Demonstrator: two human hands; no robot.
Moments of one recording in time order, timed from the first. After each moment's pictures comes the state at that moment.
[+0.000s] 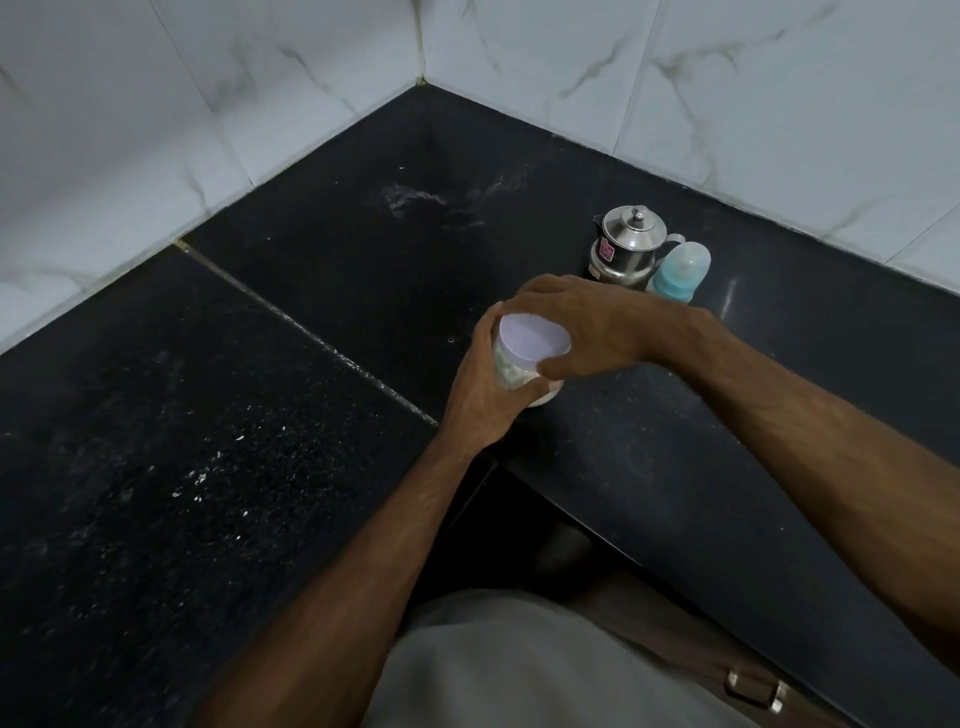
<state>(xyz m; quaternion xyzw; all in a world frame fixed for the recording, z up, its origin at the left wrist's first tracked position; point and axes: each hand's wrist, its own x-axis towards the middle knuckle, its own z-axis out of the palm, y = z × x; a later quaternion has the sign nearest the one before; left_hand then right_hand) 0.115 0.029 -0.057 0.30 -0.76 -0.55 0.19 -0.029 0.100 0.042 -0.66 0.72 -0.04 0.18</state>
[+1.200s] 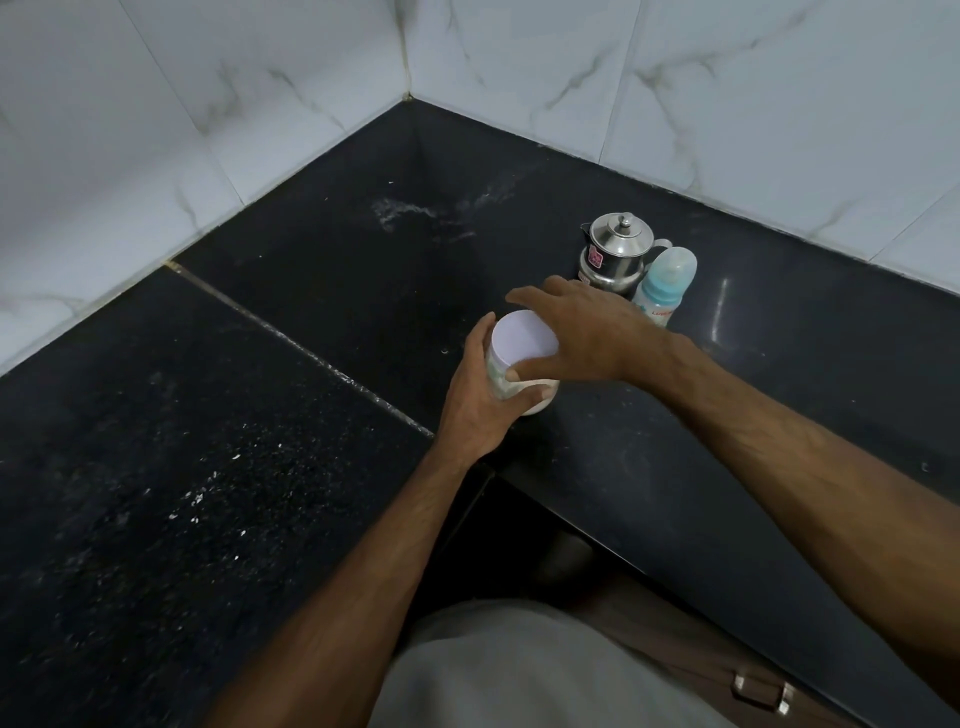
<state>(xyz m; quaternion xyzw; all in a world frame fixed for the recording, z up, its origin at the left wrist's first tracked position) 0.117 0.027 -0.058 0.29 -0.77 -0.54 0.19 -0.021 0.106 0.034 -0.59 0.80 -0.03 0.11</state>
